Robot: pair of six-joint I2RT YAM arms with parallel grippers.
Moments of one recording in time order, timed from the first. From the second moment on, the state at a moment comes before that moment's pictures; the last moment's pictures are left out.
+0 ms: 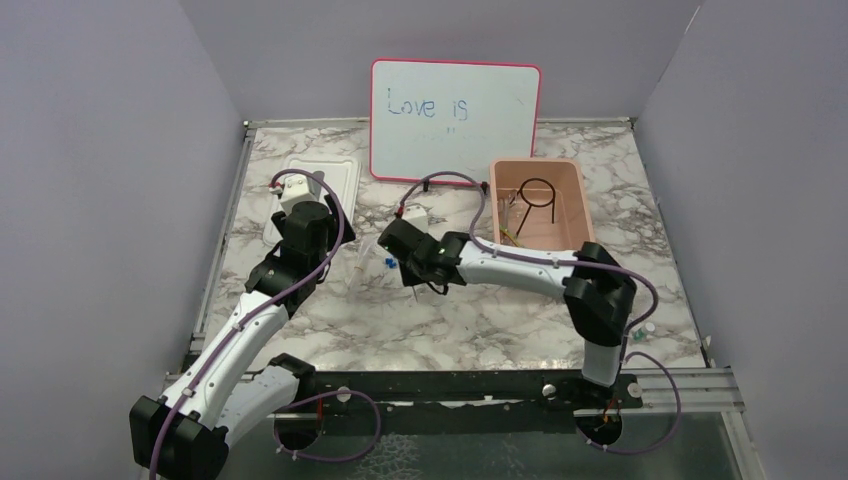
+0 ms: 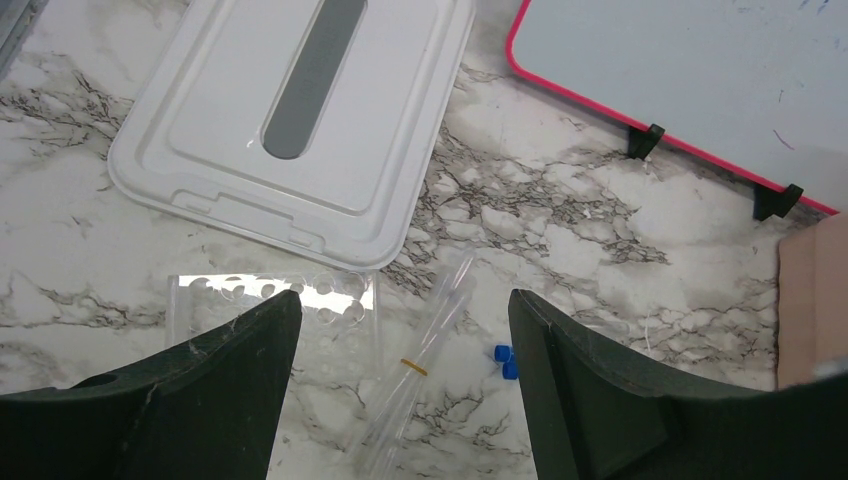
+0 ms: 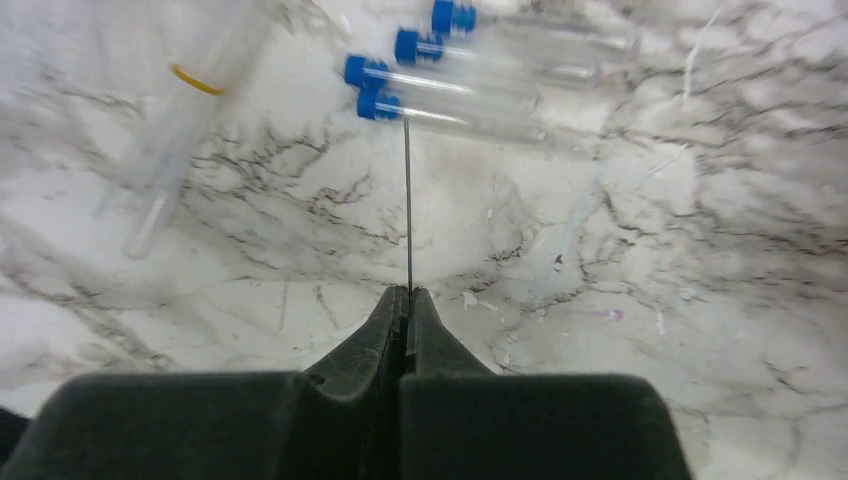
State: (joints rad) left arm -0.40 0.90 0.76 -0.34 -0.46 -0.50; right arm 1.08 1.92 1.41 -0.52 0.34 0.68
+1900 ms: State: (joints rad) left arm -0.40 1.00 0.72 -0.33 -0.09 -0.42; right arm 0.48 1.43 1.01 -0.37 0.24 0.41
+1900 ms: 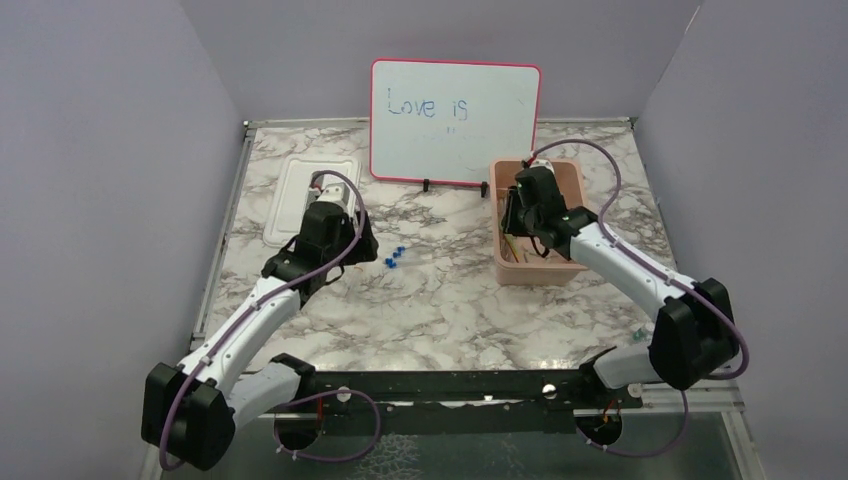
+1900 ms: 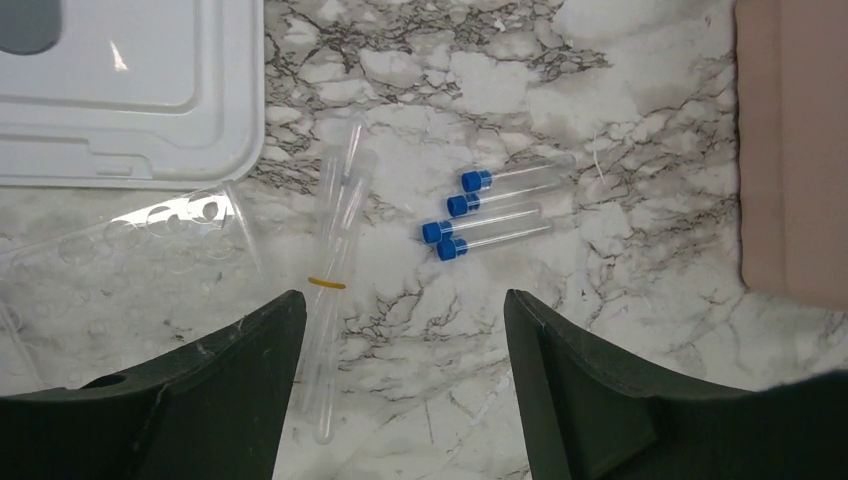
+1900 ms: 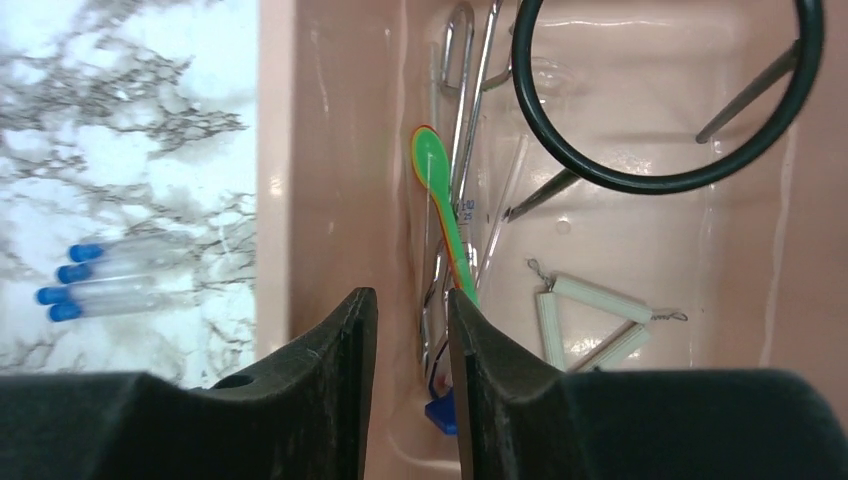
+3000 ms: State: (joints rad) left arm -0.40 1.64 0.96 -0.53 -0.12 -0.29; right arm 0.48 1.07 0.95 -0.39 0.18 0.43
